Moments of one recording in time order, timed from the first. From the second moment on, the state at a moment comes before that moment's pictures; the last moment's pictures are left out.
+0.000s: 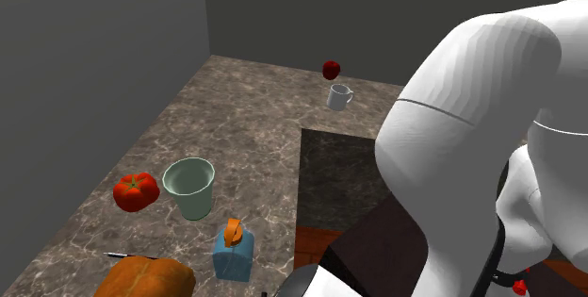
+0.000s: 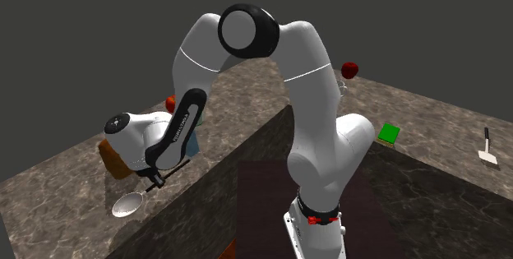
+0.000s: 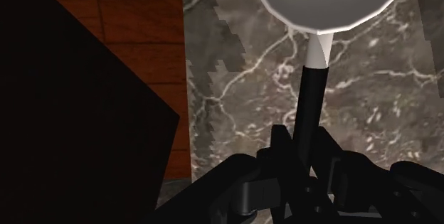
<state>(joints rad) 0.65 0.61 0.68 -2.12 -0.89 2.47 2.71</state>
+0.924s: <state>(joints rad) 0.69 0.67 0.63 -2.10 -0.95 2.49 2.75</state>
